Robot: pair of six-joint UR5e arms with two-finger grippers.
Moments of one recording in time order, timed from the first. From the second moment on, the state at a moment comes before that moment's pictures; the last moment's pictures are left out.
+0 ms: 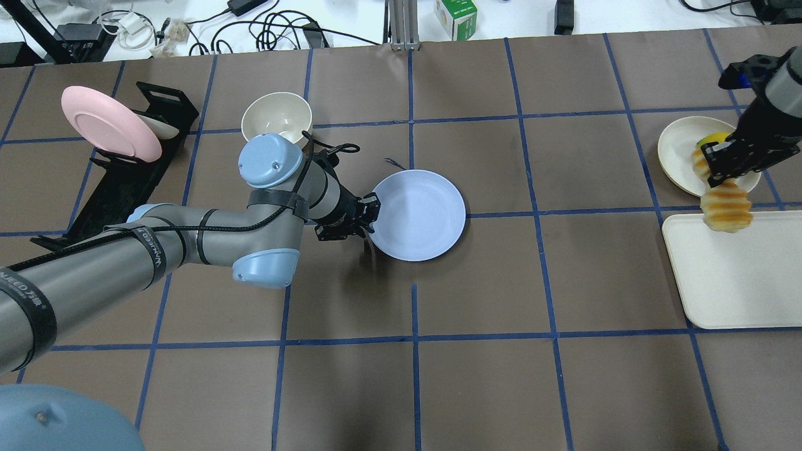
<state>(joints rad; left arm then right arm) -1.72 -1.95 -2.02 -0.59 1.33 -0.57 1.16 -1.41 1.77 -1.87 -1.63 -0.43</state>
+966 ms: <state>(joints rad) -1.73 -1.74 -1.46 -1.58 1.51 -0.26 1.70 -1.34 1.76 -1.97 -1.51 0.07</state>
